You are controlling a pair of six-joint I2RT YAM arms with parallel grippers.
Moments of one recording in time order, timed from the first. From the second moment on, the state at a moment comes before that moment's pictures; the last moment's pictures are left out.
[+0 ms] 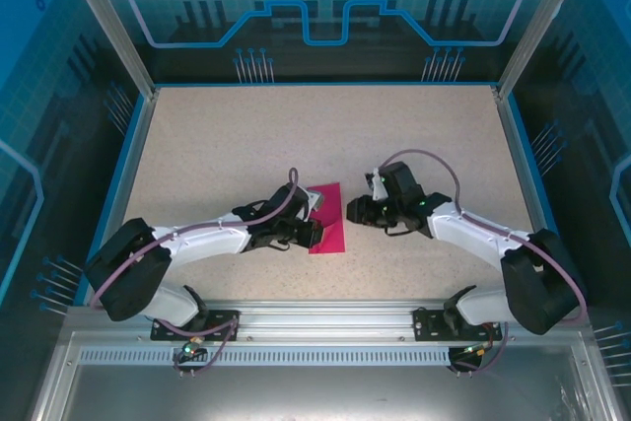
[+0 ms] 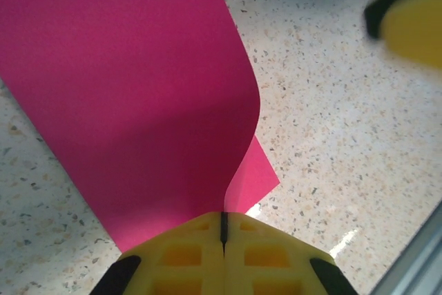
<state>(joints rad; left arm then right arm) -0.76 1.45 0.70 -0.14 0.24 -0.54 0.56 1.35 0.69 -0.24 -0.39 0.66</state>
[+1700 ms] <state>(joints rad) -0.59 1.66 0.79 -0.17 0.34 -0.40 0.74 1.63 0.81 -0.39 -0.26 0.70</state>
